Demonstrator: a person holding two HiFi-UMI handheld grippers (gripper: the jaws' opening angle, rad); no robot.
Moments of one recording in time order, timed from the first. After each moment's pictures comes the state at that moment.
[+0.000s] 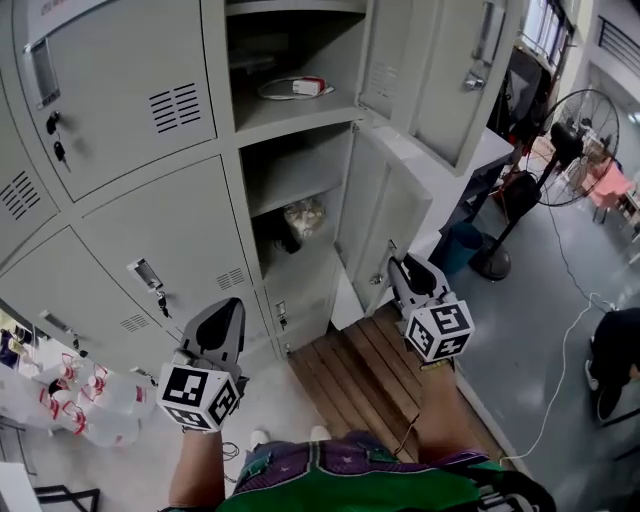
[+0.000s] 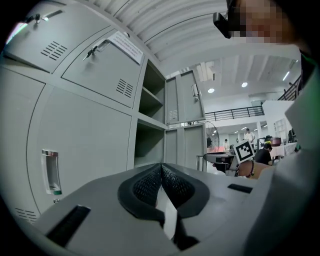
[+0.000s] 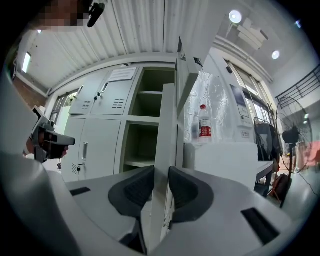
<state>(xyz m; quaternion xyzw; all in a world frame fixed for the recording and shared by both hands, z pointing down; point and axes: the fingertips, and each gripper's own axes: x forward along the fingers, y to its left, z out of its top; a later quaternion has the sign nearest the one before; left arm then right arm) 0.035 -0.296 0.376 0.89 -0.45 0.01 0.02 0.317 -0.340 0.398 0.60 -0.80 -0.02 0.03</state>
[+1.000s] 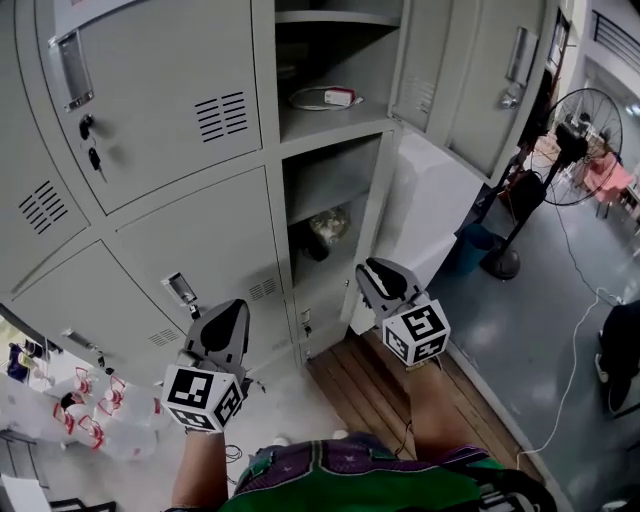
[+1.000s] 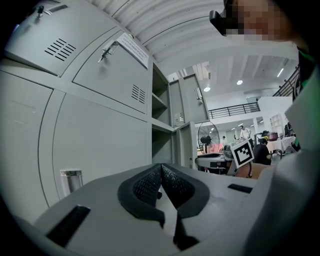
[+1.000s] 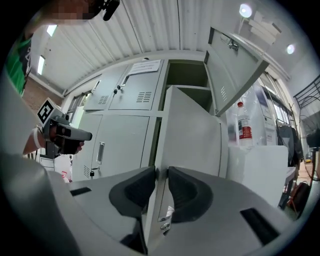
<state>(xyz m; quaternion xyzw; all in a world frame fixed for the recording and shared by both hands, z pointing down) -0.035 -0.319 0.360 0.90 -0.44 0.02 0.00 0.175 -0.368 0.392 0.53 -0.85 -0.05 0.05</state>
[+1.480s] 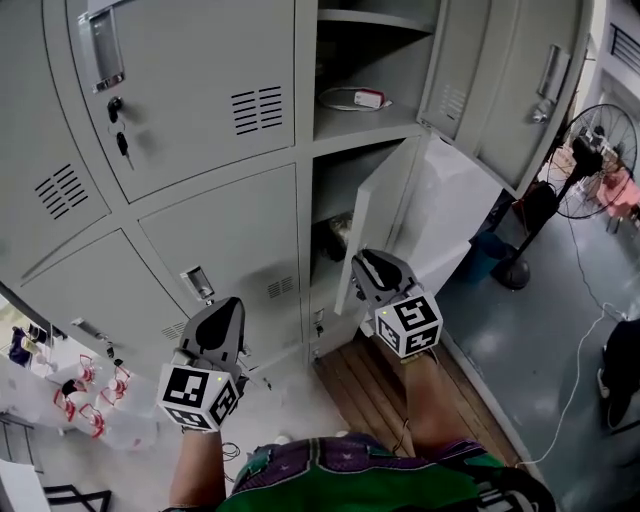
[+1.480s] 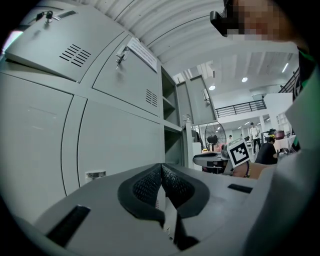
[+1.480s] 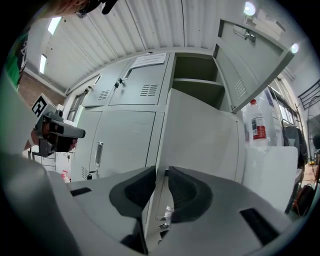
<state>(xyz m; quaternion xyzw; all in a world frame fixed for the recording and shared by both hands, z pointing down) -0.081 -0.324 0.359 0.88 -0.47 0.02 0.00 0.127 -0.401 0.388 0.51 -0.85 -0.05 0.05</state>
